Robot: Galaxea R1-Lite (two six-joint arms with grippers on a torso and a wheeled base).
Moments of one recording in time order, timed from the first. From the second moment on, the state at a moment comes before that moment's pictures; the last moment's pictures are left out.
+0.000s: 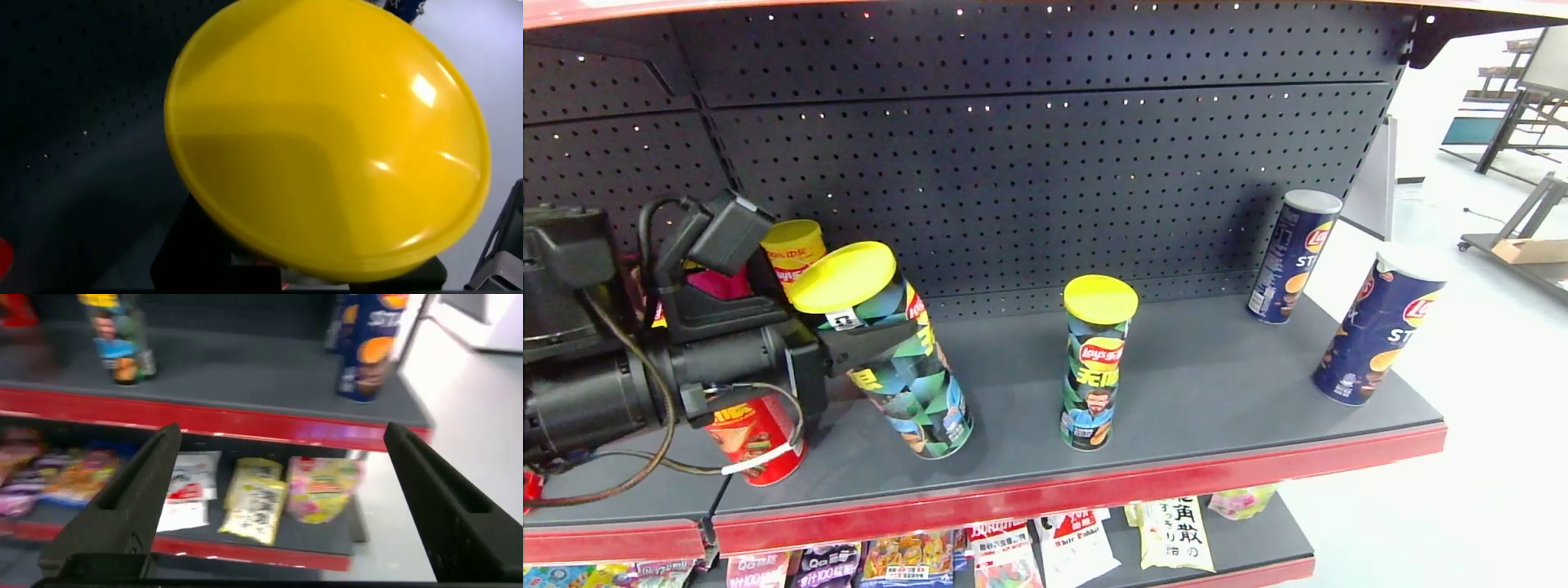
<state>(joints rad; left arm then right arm) -0.29 1.43 -0.63 -0.58 -0.52 0.02 0.00 0.00 -0.02 -0.02 0.22 -0.05</state>
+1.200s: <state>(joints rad) -0.32 1.49 -0.68 -0.58 -0.52 0.00 0.00 0.00 0.00 -0.05 0.01 -0.04</state>
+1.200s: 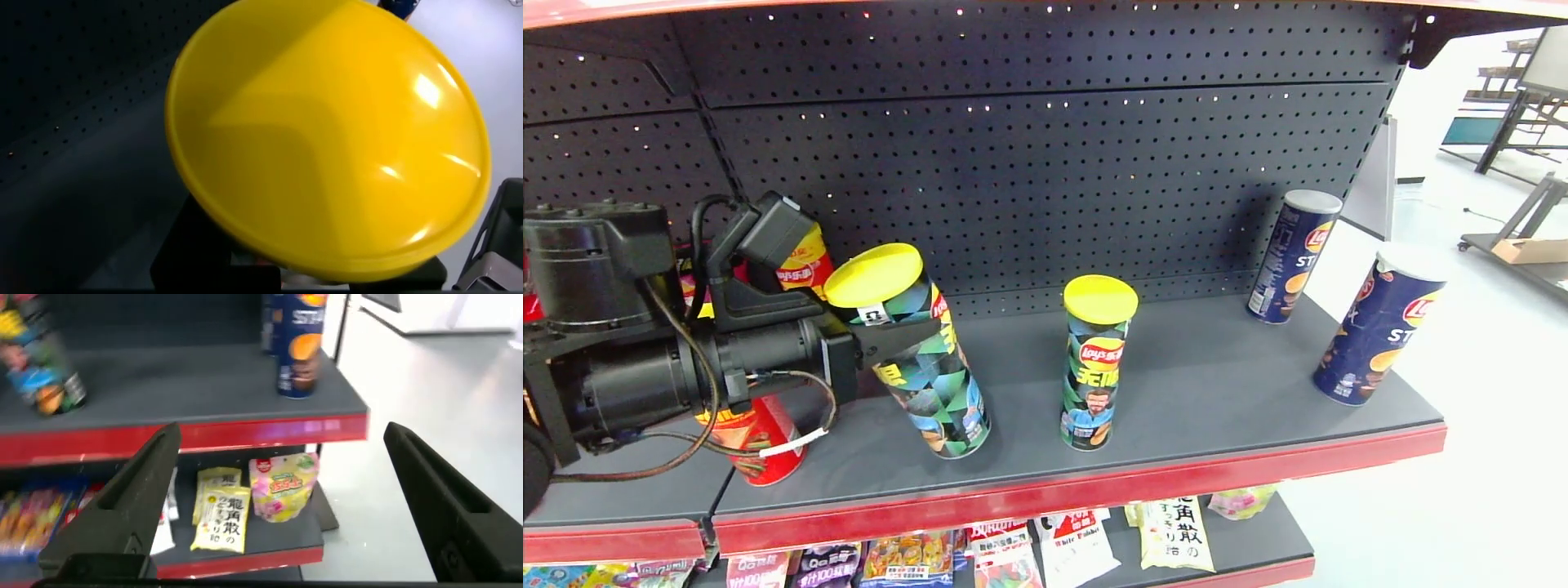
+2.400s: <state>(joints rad) -0.35 1.61 -0.80 -0.59 -0.50 -0.02 0.00 0.00 0.00 0.00 0.01 0.00</state>
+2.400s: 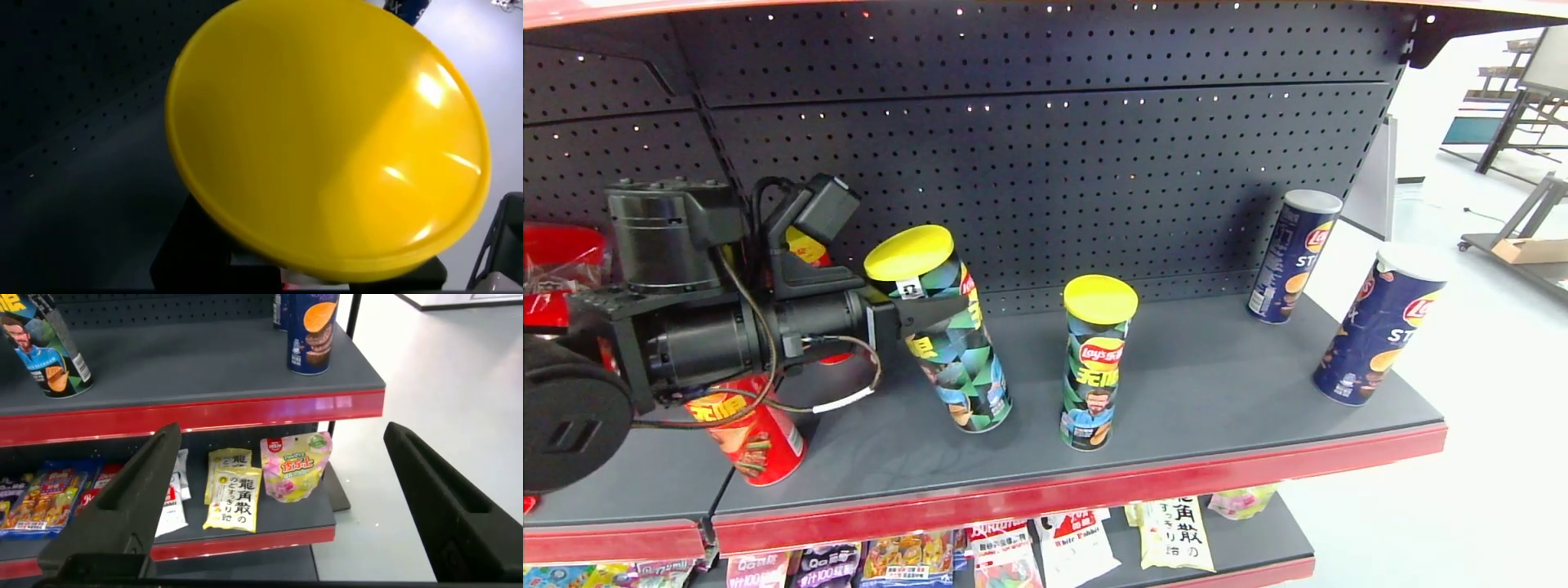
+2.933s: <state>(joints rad) -0.37 1.75 -0.91 -0.59 -0.41 -0.02 0.00 0.00 0.00 0.00 0.01 0.00</state>
